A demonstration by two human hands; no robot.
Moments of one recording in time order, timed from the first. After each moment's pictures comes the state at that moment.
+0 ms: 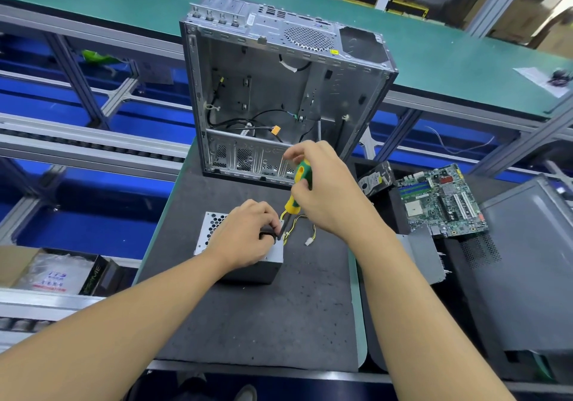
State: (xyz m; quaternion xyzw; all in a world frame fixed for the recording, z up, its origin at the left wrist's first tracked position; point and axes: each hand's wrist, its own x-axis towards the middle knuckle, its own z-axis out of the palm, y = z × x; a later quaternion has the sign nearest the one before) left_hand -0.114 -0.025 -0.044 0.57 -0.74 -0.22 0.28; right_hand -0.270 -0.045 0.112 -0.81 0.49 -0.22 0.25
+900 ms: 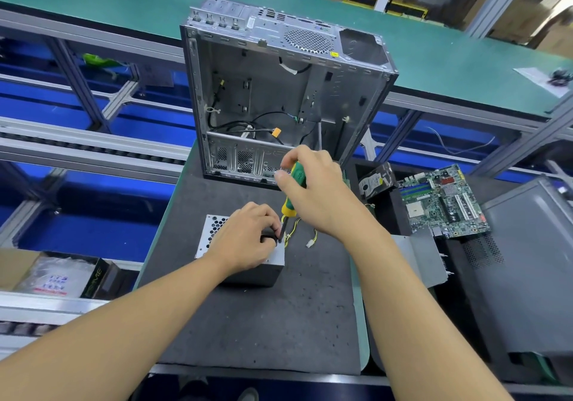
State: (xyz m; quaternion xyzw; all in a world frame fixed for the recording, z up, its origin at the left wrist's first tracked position) left_hand -0.114 -0.026 -0.046 0.57 -0.75 -0.22 0.28; right_hand -0.260 -0.047 0.108 -0.77 0.53 -0.19 0.29
